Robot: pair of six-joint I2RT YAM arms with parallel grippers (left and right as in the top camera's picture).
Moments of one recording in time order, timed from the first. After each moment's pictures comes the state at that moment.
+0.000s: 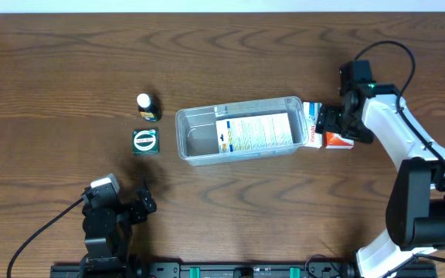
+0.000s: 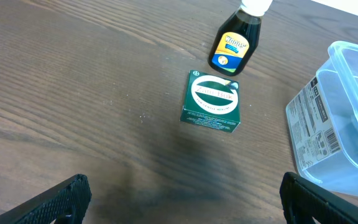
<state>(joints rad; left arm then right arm) 0.05 0.01 0.16 -0.67 -0.05 -0.27 0.04 1.81 1.20 -0.81 0.08 0.32</state>
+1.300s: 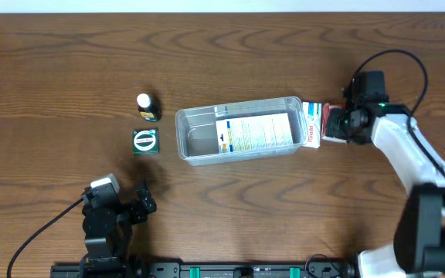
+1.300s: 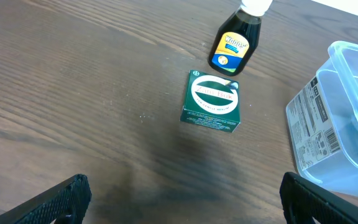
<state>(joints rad) 0.05 0.01 0.16 -0.67 -0.05 -0.27 0.02 1.64 1.06 -0.63 -0.05 0.23</state>
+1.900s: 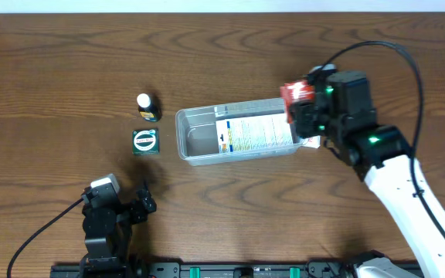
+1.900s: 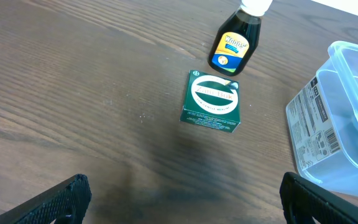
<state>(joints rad) 0.05 0.01 0.16 -0.67 -0.05 -0.27 0.34 1.31 1.08 -0.55 -0.08 0.15</state>
